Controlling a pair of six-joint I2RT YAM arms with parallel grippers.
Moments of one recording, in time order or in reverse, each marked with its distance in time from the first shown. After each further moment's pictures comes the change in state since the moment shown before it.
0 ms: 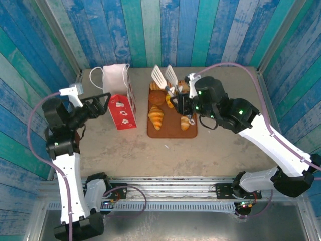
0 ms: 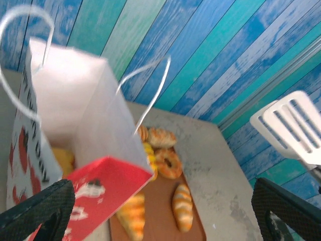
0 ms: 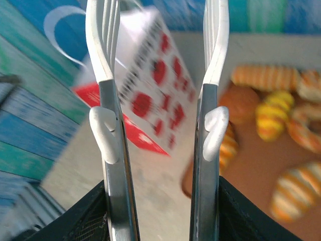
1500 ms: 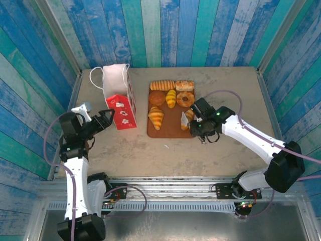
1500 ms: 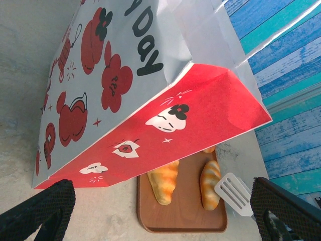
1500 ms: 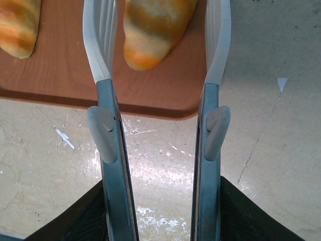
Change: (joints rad) left arm -0.002 -0.065 -0.327 0.085 -0.097 -0.099; right arm -0.209 0.090 -0.444 -0.088 -0.077 0.086
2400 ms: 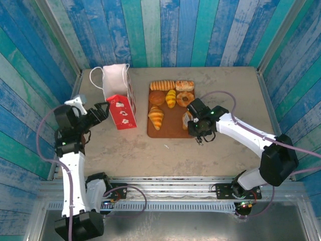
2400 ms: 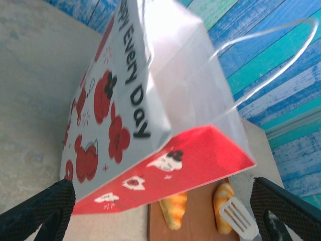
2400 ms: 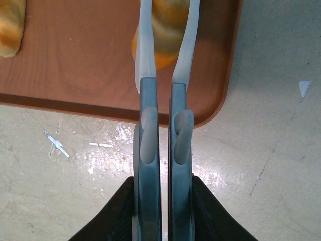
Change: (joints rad) left arm 0.000 0.087 0.184 -0.053 -0.099 0.041; right arm -0.001 0.063 -0.004 0.038 -0.013 -0.004
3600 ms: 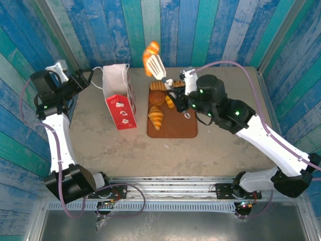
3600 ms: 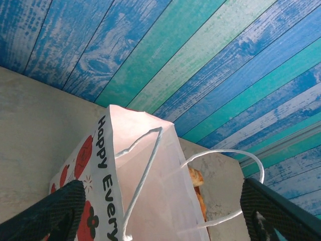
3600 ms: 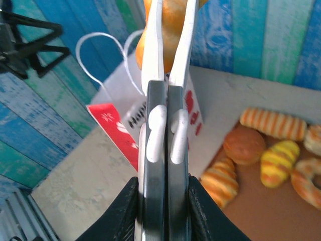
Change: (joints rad) left arm 0.135 0.456 0.441 0.095 0.223 -0.007; right arm 0.217 -0.122 0.462 0.328 0.029 -0.279
